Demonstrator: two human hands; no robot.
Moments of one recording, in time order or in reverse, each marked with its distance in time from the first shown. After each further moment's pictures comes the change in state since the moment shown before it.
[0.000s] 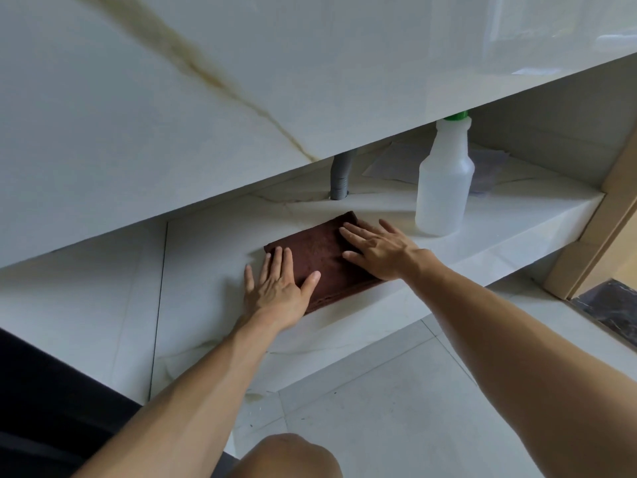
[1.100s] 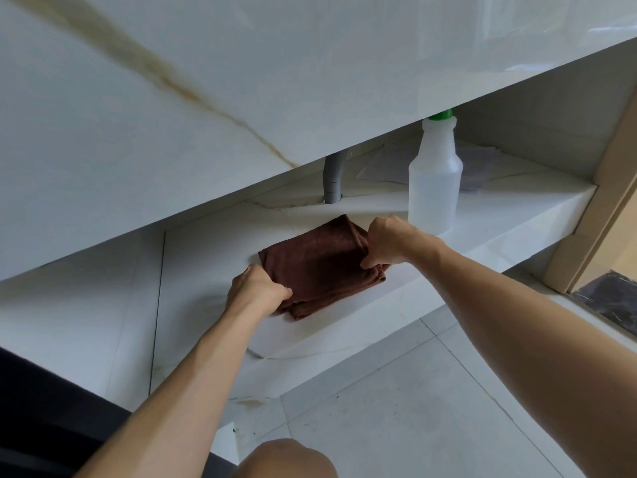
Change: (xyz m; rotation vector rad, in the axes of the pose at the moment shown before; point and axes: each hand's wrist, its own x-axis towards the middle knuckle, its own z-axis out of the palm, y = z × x) left_hand -0.010 -0.003 -0.042 -0.424 0.015 -0.338; right_hand -0.016 0.006 -0.037 0.237 0.001 0.283
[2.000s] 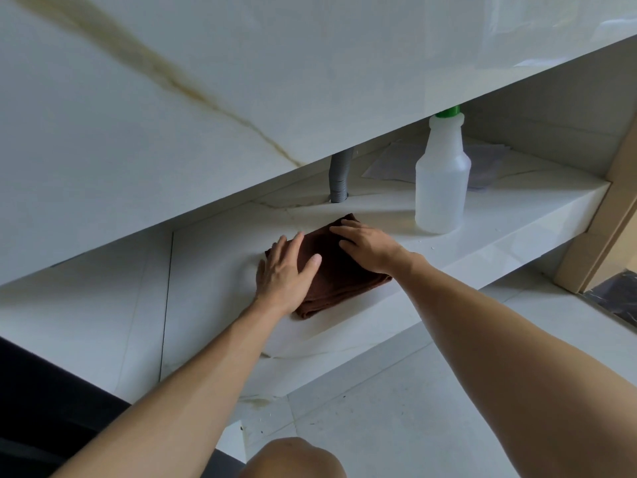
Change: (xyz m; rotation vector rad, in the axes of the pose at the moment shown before) left_hand 0.020 0.006 0.027 -0.022 0.025 0.463; right_hand 0.019 -0.020 0.035 0.261 0.145 -0.315
